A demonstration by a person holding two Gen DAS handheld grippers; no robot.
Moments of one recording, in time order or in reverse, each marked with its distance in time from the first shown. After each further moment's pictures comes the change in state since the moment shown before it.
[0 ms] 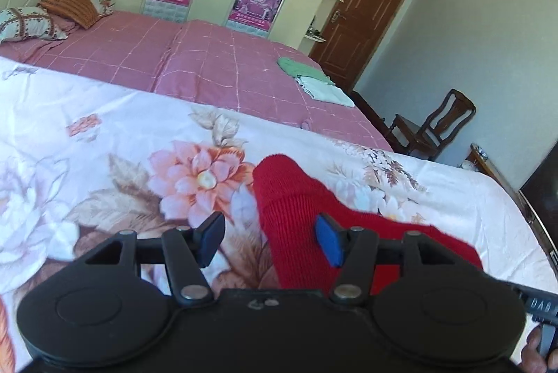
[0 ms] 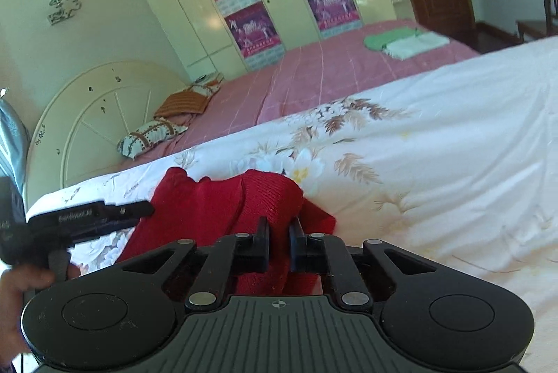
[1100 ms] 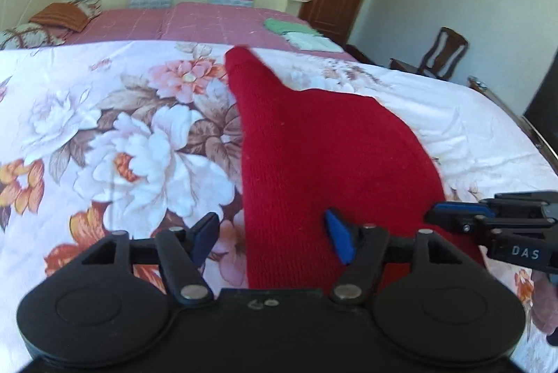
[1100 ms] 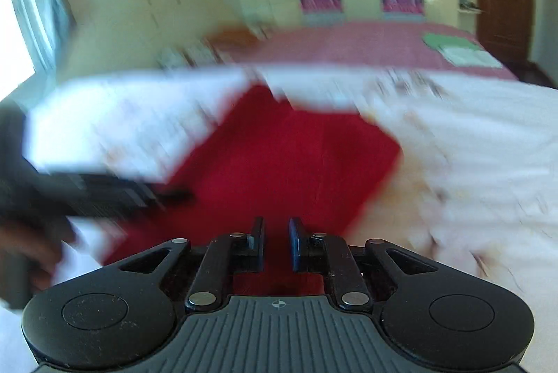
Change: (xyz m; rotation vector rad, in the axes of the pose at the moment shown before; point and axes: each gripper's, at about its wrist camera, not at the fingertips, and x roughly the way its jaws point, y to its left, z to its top) left arm -0.079 -0.048 -0.098 0.140 0.113 0.074; right arm -0.032 0.060 -0.058 -0.328 0.193 -0.001
